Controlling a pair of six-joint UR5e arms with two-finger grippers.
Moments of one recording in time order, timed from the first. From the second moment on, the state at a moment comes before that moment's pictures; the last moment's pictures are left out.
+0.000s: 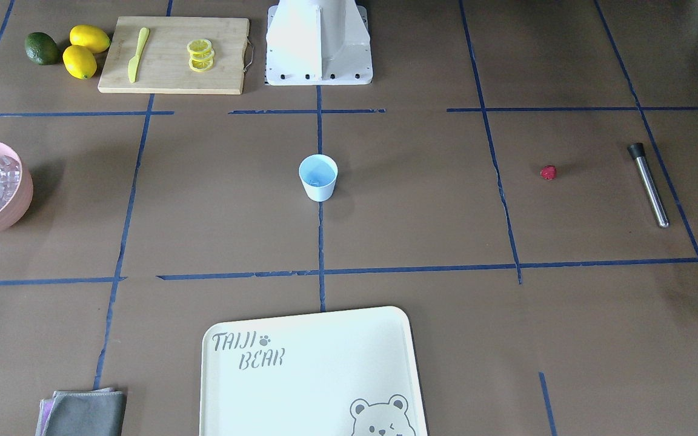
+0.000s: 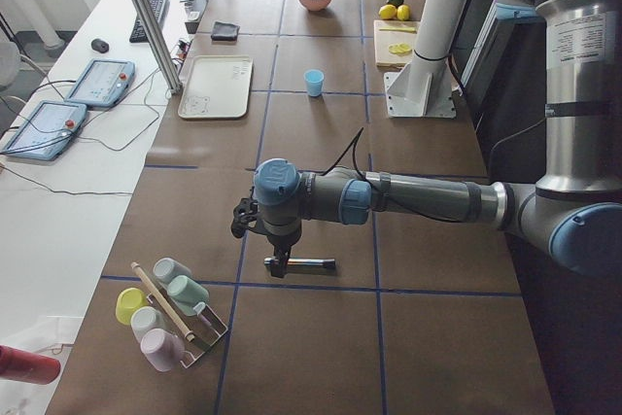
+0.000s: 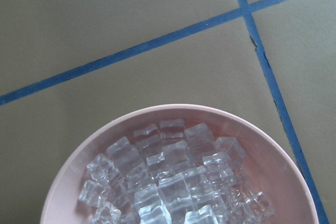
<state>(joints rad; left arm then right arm) -1.52 -1.46 -1.77 -1.57 -2.38 0.07 1.21 -1.71 1.79 -1.31 2.25 0.91</state>
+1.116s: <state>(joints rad) -1.53 -1.41 -1.86 -1.57 -2.37 0.07 1.19 -1.70 1.75 -1.25 2.24 1.38</state>
